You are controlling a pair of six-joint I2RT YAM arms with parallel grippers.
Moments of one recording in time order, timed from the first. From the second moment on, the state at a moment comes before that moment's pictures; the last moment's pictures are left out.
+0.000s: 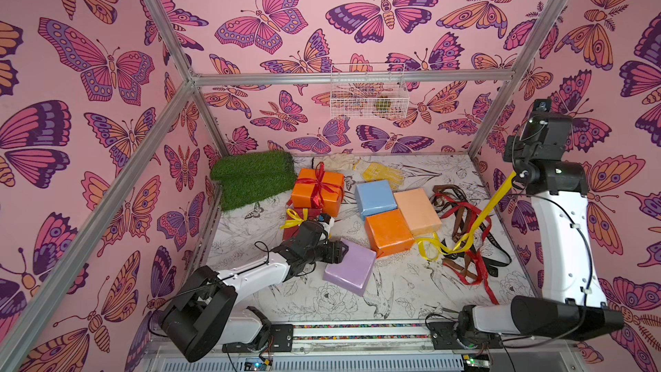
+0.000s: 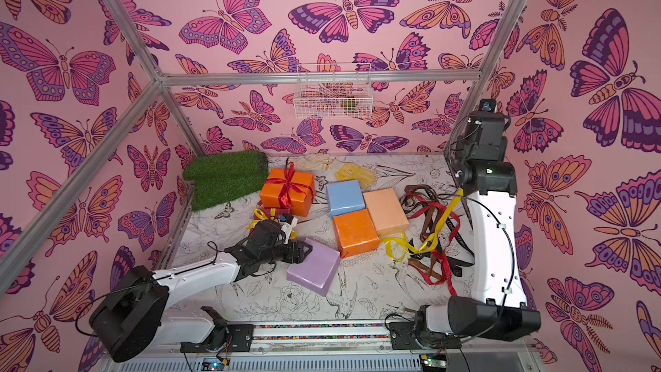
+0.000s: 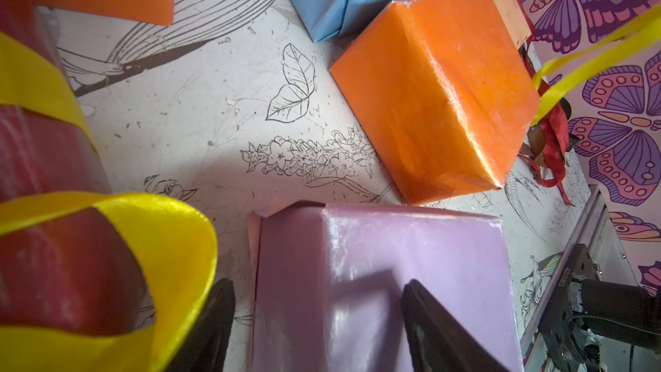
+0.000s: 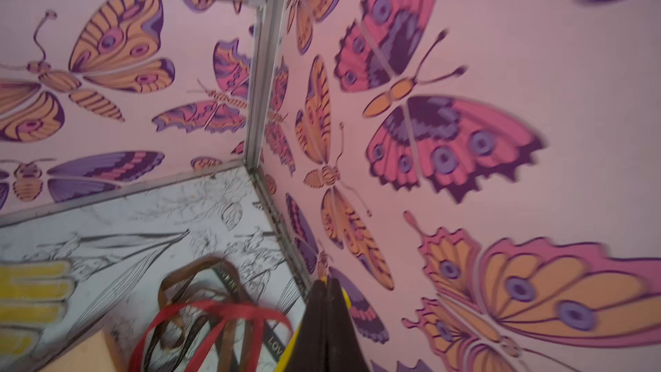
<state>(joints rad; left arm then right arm) -0.64 1.33 0.55 0.03 0.24 -0.48 -0.12 1.41 1.76 -0.83 0.46 -0.05</state>
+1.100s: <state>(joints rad) -0.66 1.33 0.59 -0.05 0.21 -0.48 -0.04 1.83 1.61 -0.86 0.15 0.25</state>
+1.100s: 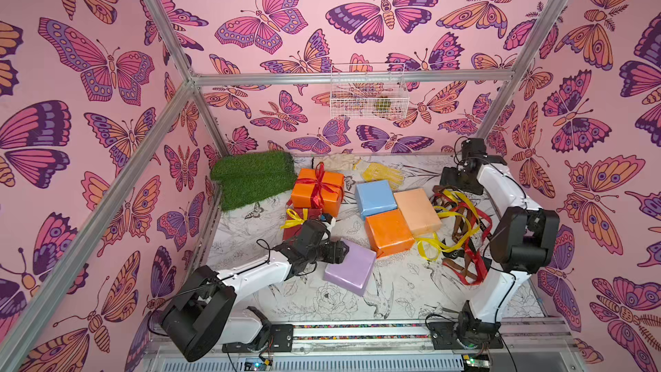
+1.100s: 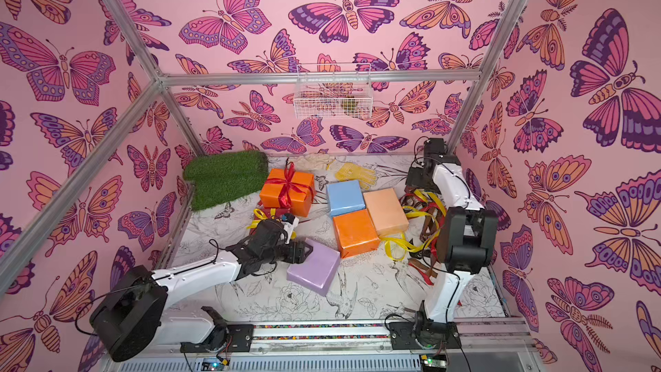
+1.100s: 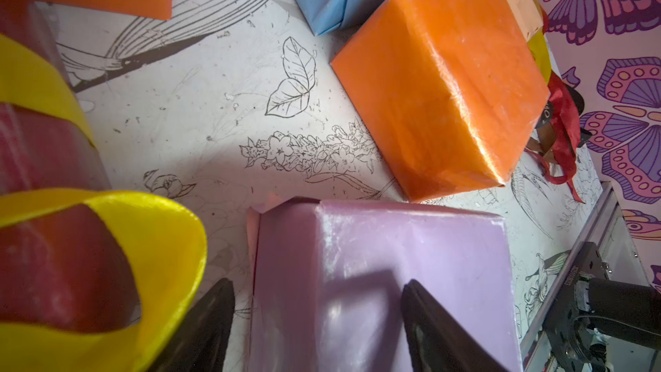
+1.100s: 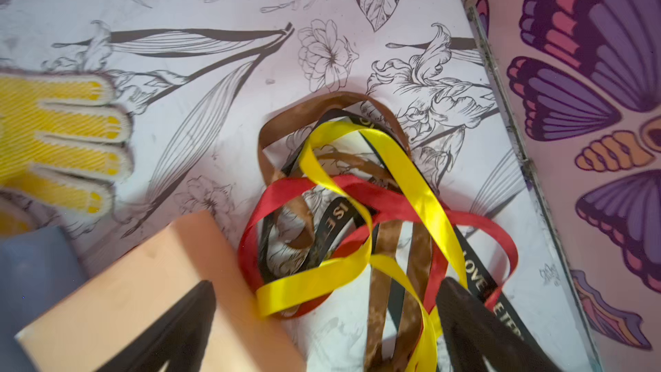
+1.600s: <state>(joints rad) -0.67 1.22 0.69 -0.32 0.15 -0.48 0.66 1.22 0.96 -0.73 0.00 0.50</state>
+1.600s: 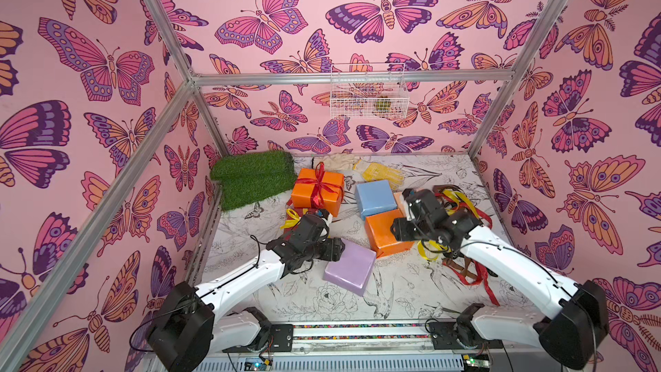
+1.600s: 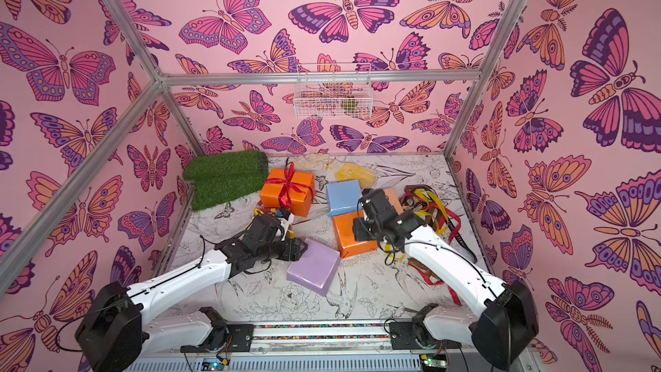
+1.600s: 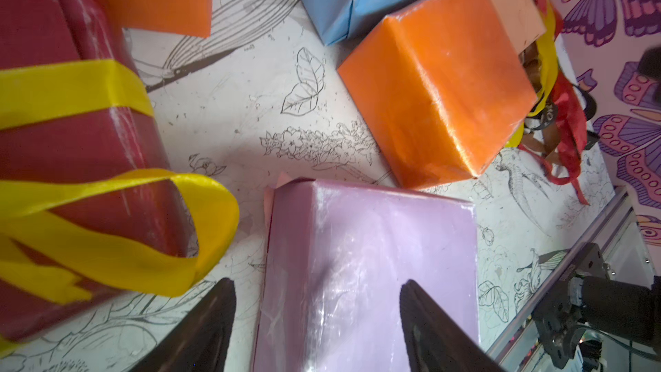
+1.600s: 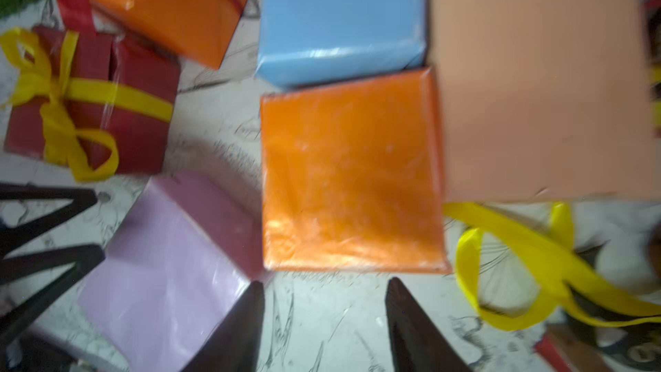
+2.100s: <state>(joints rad) -0.70 1.25 0.71 -0.41 0.18 -0.51 0.87 1.25 0.70 -0.40 -0.21 0.78</state>
